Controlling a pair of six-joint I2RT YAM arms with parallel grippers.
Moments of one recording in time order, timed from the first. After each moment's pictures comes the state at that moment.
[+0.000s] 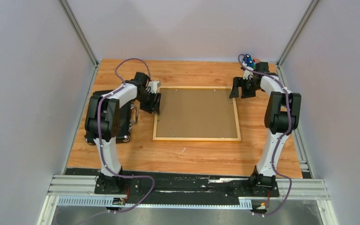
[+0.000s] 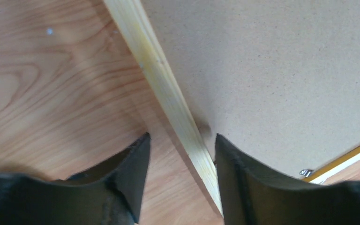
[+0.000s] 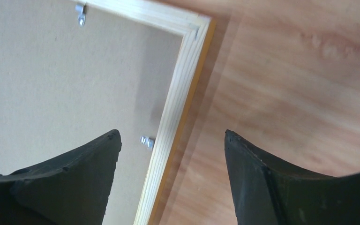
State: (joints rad) left arm -0.22 1.99 1.38 -0.64 0.38 0.06; right arm -0.11 2.18 1.69 -0.64 -0.50 -0.16
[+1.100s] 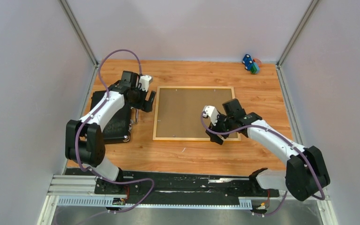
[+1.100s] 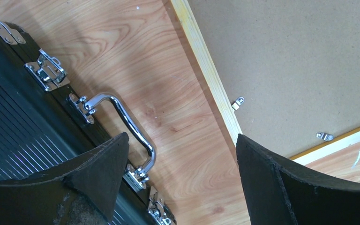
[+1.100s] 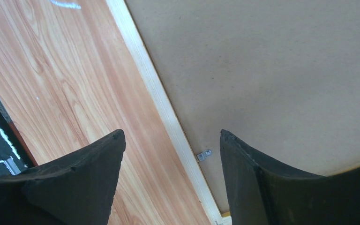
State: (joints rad) left arm -0.21 1.58 1.21 -0.63 0.19 0.16; right arm 0.46 1.25 0.81 -0.54 -0.41 -0.55
